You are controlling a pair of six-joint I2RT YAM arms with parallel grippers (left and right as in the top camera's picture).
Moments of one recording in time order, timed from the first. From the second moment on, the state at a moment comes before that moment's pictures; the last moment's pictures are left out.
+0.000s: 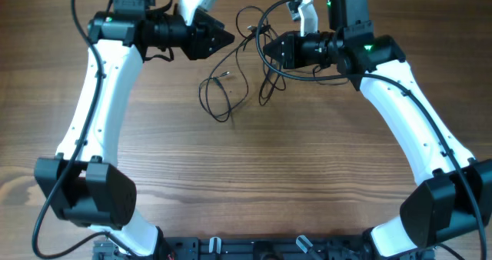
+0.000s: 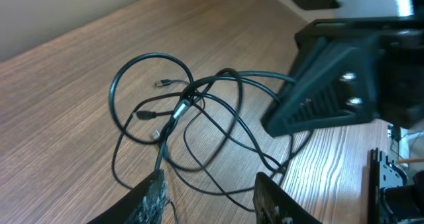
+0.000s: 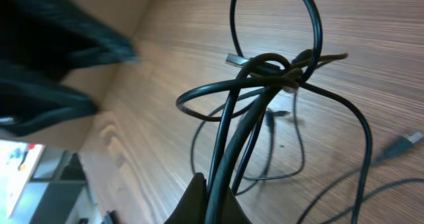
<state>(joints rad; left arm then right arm) -0.12 1.80 1.73 -0.85 0.89 0.42 0.30 1.70 1.48 -0.55 -0.73 0.26</state>
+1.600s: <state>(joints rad) -0.13 1.84 1.73 -0.74 0.93 0.42 0.30 1.61 1.48 -0.49 -1.04 0.26</state>
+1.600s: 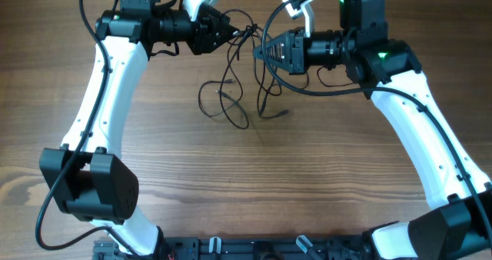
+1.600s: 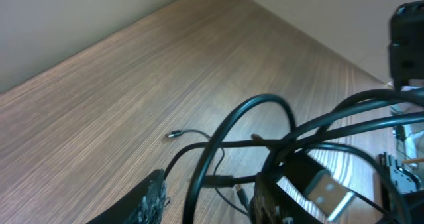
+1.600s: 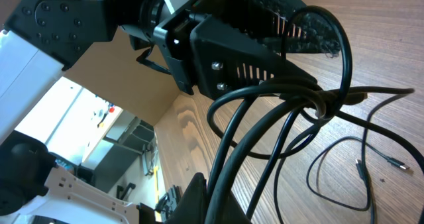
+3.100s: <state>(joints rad) -0.12 1.84 1.73 -0.73 0.88 0.32 0.32 1.61 1.48 -0.70 -0.86 0.29</state>
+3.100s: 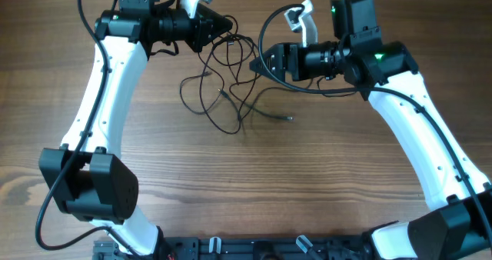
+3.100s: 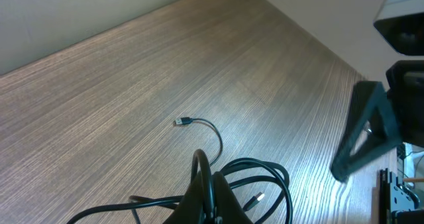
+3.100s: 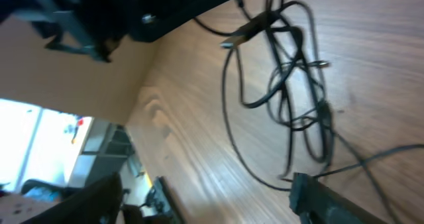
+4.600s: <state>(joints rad) -0.12 1.84 1.73 -0.72 0.93 0.31 0.42 1.72 1.48 -0.57 -0.47 0.39</state>
